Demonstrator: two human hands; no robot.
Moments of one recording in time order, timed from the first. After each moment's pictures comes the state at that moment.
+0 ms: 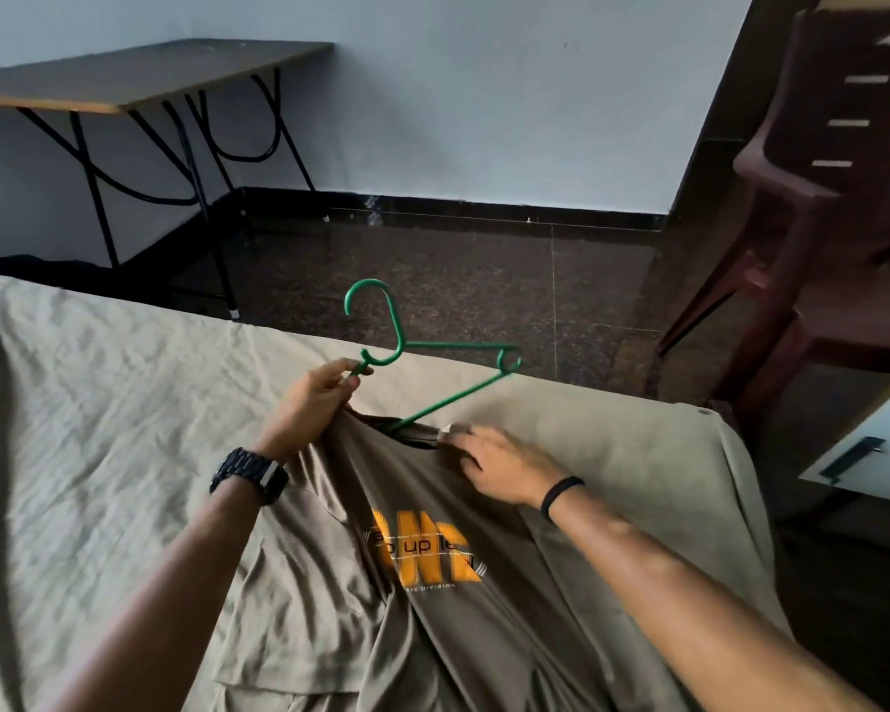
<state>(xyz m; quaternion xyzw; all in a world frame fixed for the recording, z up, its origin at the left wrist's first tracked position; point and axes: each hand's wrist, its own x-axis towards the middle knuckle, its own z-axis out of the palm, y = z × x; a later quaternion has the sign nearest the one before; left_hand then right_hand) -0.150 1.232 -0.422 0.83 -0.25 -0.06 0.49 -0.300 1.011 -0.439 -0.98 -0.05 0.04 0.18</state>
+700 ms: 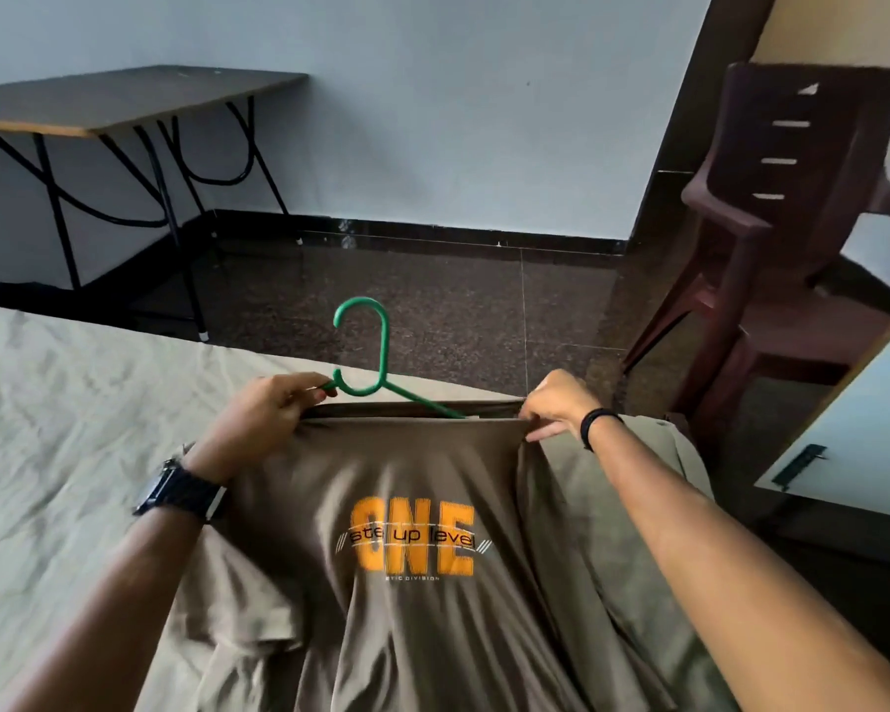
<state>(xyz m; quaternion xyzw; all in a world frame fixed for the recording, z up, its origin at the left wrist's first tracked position) -0.179 1.246 -0.368 0.88 -0.32 0.01 0.34 -0.288 0.931 -0.373 -0.82 0.36 0.03 0.44</state>
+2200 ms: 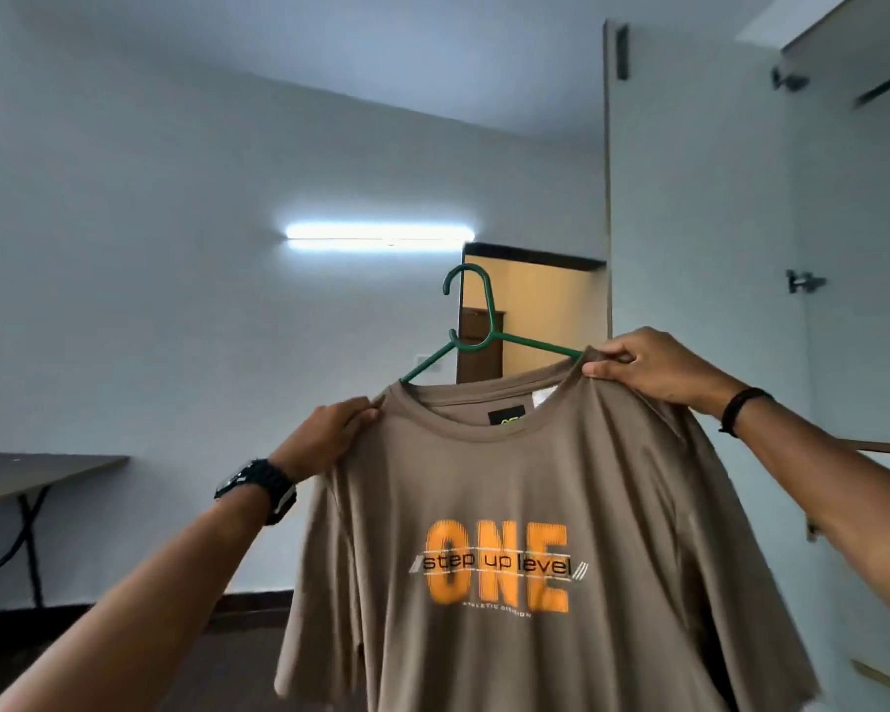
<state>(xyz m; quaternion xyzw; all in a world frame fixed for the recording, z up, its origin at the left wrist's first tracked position) -0.276 1.021 -0.002 0.73 -0.54 0.18 0.38 -0.599 0.830 0.082 -0.90 0.16 -0.41 0.02</state>
